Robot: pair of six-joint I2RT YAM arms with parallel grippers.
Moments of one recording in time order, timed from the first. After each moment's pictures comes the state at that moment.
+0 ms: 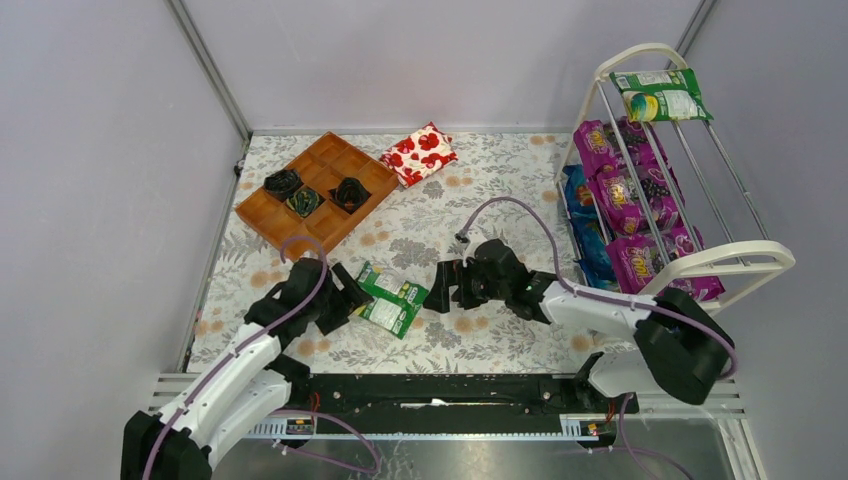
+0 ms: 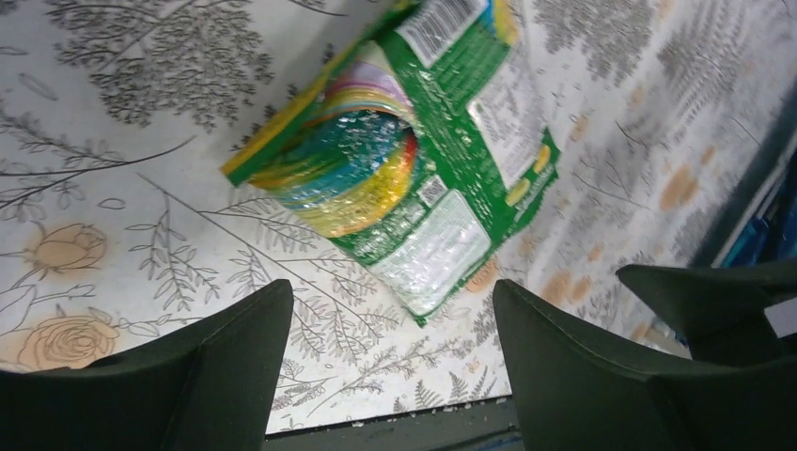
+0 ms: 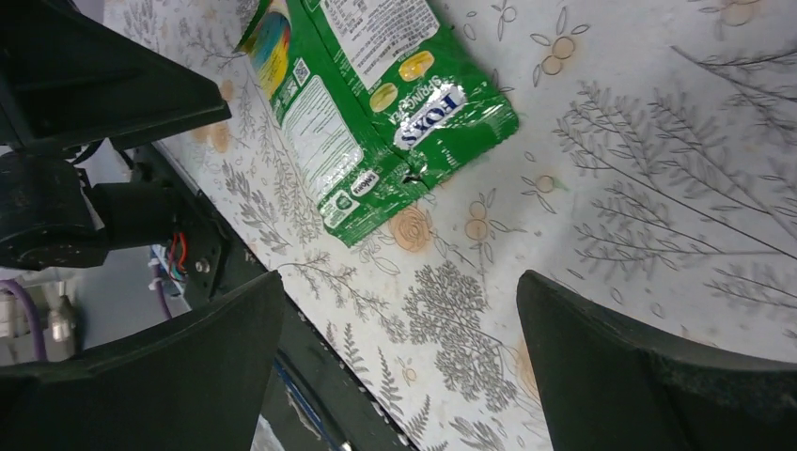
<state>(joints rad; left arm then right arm) -0.42 0.73 0.43 -0.58 0.08 -1.02 0.83 1.32 0.62 0.03 -0.23 0.64</state>
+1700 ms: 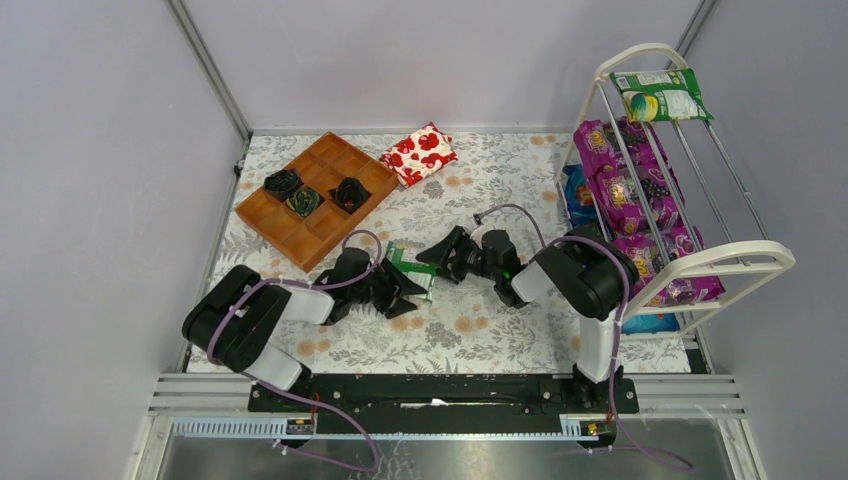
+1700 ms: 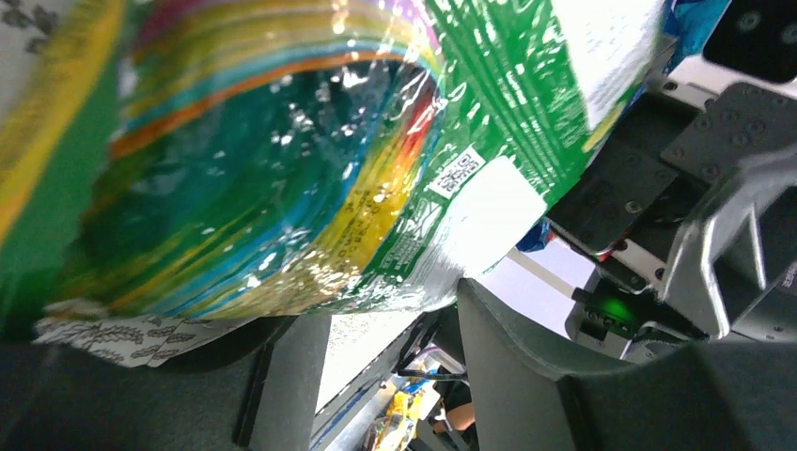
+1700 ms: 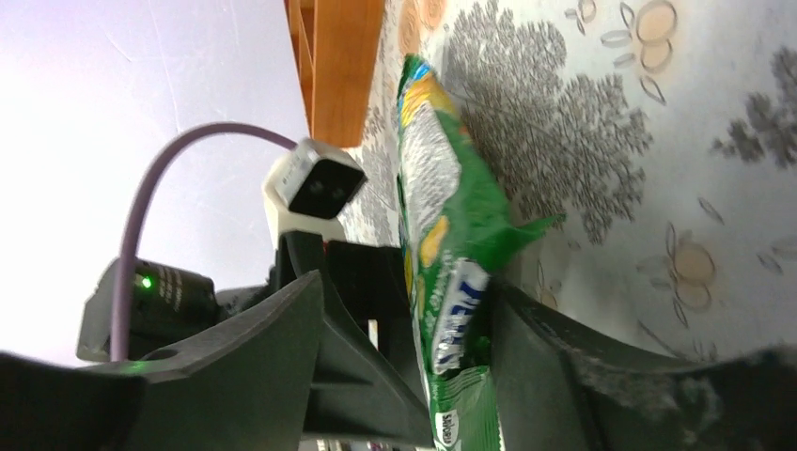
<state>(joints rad) -0.53 1.52 0.36 0.43 0.47 -1.39 0.64 1.93 0.60 1.02 -0.40 1.27</state>
